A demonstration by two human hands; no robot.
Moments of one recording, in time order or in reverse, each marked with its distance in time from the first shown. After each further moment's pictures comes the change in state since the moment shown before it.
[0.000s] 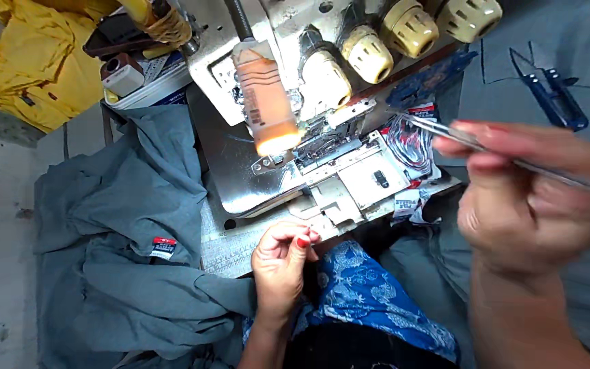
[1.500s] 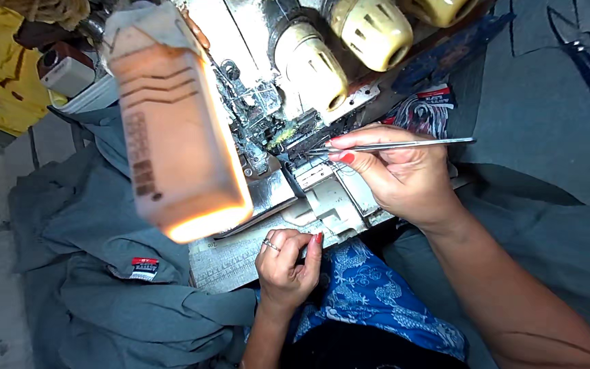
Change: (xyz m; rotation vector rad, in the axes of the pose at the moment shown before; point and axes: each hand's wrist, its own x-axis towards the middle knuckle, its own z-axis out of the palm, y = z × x) left_hand 0.003 -0.042 -0.025 0.944 -0.123 0.417; right_hand 0.004 0.038 0.064 0.309 -0.230 0.223
